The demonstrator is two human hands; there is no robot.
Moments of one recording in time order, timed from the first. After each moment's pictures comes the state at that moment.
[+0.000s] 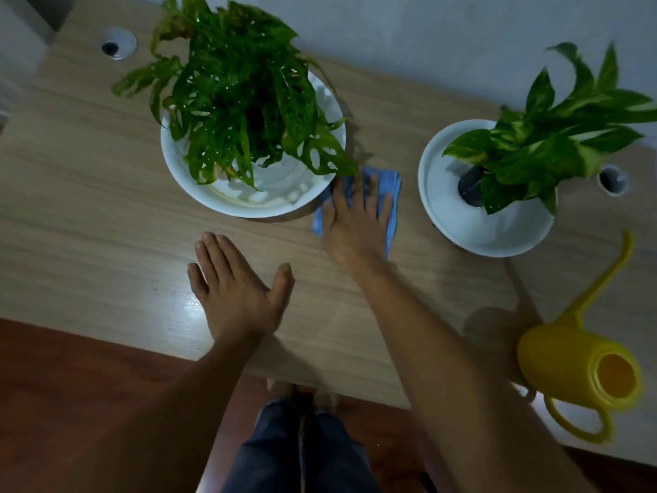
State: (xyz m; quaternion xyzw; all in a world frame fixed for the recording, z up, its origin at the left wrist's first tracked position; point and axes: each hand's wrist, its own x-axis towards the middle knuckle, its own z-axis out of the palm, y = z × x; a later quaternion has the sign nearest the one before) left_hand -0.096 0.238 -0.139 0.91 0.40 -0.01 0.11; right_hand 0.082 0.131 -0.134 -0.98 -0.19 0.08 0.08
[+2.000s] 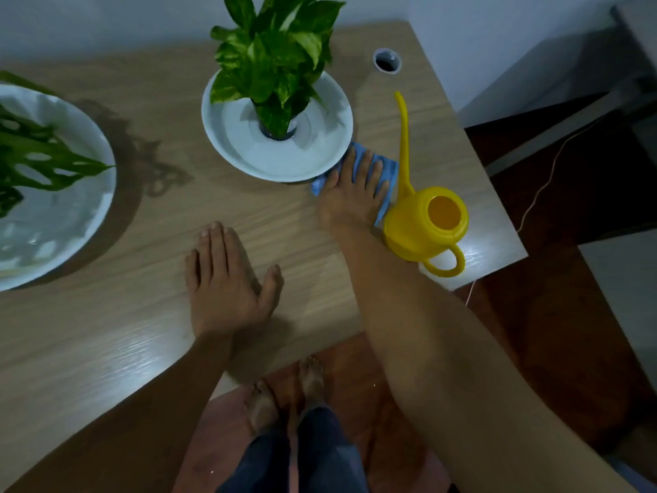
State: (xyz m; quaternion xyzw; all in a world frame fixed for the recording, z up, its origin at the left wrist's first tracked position) left_hand -0.043 0.104 -0.147 0.99 0.01 0.00 0.11; right_hand 0.090 -0.095 -0.131 -0.96 0.24 0.04 0.13
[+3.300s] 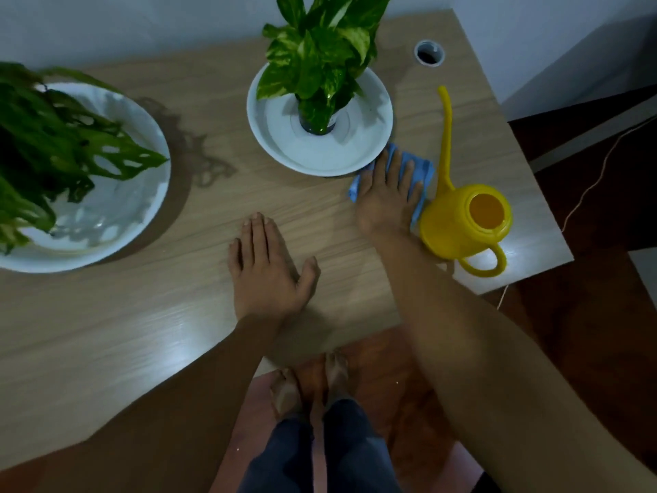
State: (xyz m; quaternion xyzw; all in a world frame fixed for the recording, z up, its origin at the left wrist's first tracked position) left_hand -0.042 0.101 -0.139 0.99 0.02 -0.04 0.13; right_hand 0.074 -0.094 -0.128 -0.97 0.20 0.05 0.10
